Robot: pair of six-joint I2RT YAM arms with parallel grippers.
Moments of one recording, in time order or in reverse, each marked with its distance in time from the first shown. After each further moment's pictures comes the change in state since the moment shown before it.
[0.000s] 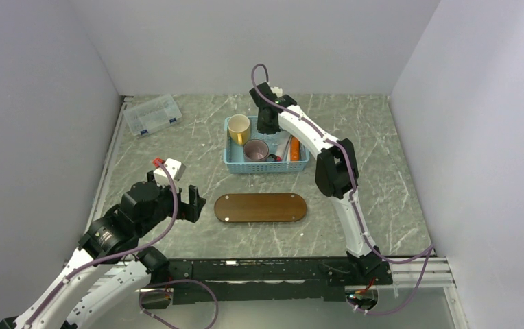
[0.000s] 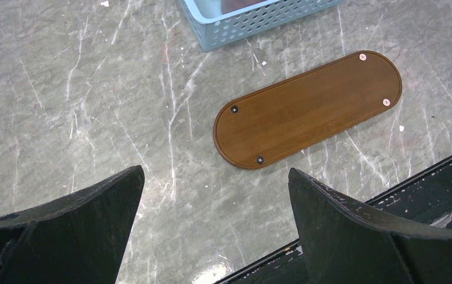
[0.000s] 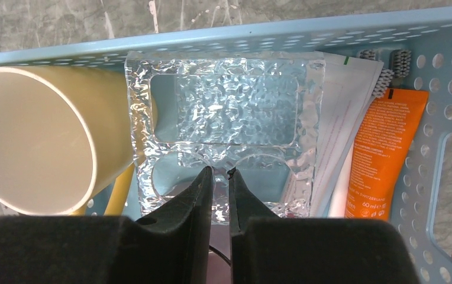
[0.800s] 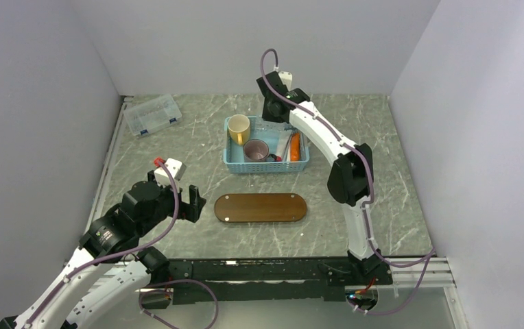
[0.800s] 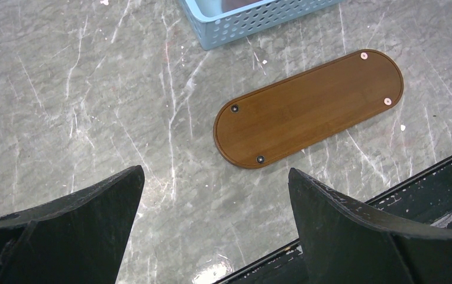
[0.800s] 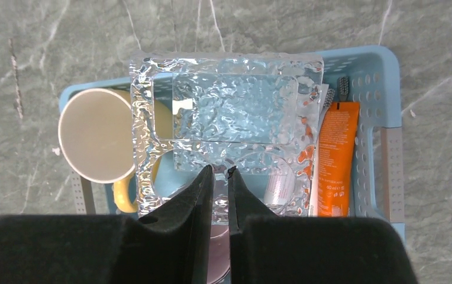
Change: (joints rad) left arm 0.000 0.006 0.000 0.000 0.000 0.000; right arm 0.000 -0.180 -0.081 0.049 0.078 -0.003
